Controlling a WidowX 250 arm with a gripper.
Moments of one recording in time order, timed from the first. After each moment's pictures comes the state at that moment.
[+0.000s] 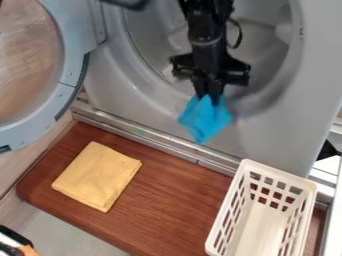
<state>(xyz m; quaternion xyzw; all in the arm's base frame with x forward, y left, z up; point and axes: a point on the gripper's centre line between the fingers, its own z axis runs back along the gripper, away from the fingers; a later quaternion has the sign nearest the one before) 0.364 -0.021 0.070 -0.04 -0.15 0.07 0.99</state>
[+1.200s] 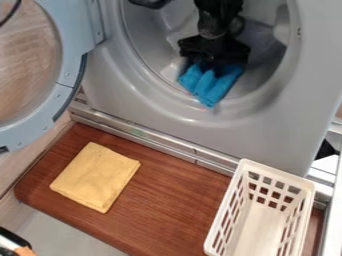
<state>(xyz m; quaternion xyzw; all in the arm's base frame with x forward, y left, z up) 0.440 0.007 0.052 0.02 -0.25 0.12 0.96</state>
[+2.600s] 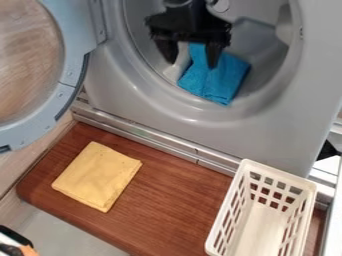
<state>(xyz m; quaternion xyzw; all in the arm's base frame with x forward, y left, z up) 0.355 0.012 0.116 -0.02 -0.22 0.09 0.97</state>
